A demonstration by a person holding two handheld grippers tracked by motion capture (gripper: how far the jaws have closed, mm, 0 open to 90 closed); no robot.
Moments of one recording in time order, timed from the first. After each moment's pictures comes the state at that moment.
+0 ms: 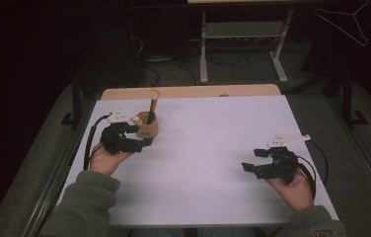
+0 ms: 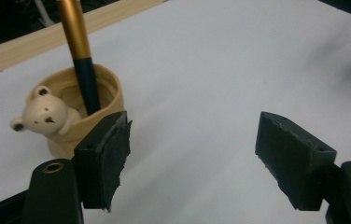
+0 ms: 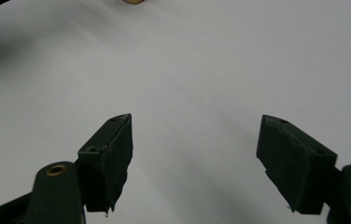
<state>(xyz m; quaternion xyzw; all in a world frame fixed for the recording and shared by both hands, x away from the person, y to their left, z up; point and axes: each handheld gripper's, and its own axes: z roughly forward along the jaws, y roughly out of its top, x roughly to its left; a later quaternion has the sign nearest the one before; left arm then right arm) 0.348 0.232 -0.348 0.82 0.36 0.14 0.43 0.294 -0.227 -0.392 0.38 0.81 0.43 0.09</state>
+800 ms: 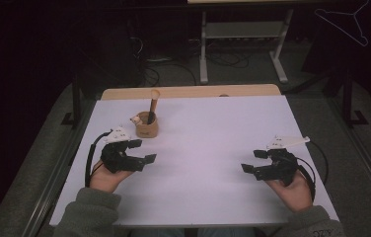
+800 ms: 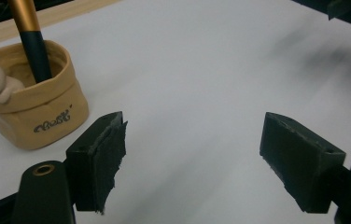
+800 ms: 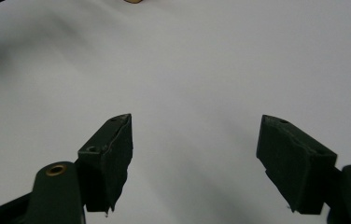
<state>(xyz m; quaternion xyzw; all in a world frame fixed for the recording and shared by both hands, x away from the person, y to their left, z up) 0.305 0.227 -0.362 0.82 0.34 0.13 0.44 0.291 -0.226 -0.394 0.38 0.81 0.43 0.10</state>
